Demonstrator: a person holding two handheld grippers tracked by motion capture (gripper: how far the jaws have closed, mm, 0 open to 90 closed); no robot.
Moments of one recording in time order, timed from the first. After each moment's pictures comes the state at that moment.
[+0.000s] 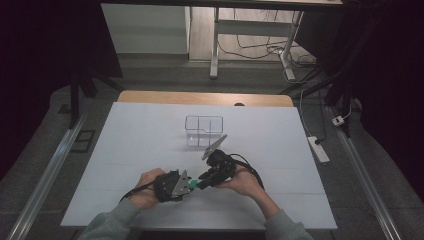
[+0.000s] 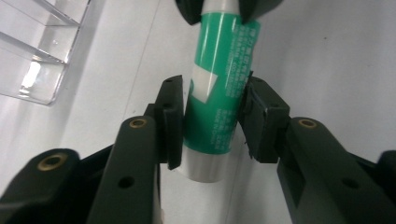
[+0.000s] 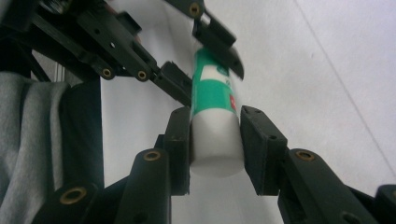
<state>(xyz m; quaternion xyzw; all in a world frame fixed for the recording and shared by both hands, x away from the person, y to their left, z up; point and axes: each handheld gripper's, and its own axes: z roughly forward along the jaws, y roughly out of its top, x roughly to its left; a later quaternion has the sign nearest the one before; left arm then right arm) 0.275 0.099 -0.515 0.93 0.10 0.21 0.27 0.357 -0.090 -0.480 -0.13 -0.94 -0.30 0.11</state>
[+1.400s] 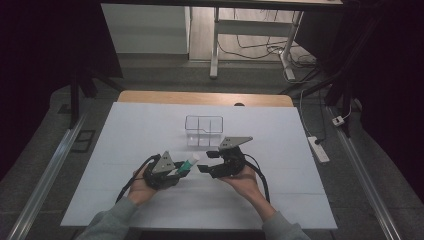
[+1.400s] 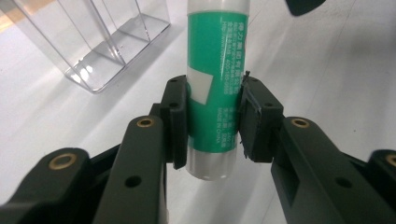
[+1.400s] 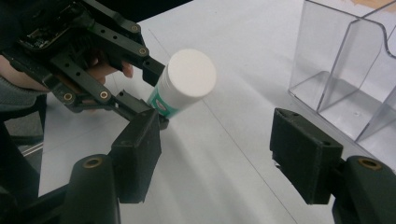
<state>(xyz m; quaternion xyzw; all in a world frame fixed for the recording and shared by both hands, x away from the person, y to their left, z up) 0.298 0.132 -0.506 0.85 0.25 0.18 0.42 0.357 -0.118 -0.475 -0.22 -0.85 -0.48 -0.03</state>
